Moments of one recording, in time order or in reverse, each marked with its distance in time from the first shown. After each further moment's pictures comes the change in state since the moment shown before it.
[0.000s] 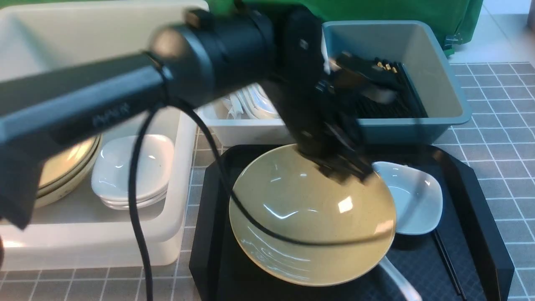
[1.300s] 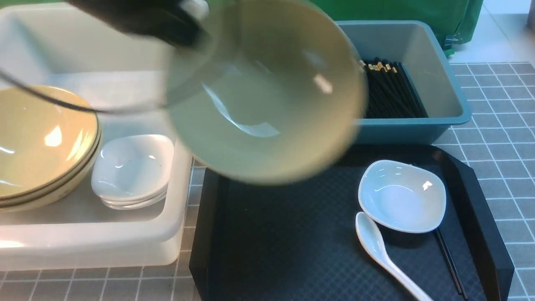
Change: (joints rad) right arm 0.000 0.000 0.000 0.005 -0.010 0.000; left arm 0.714 -0.397 0.003 -0.427 0.145 0.244
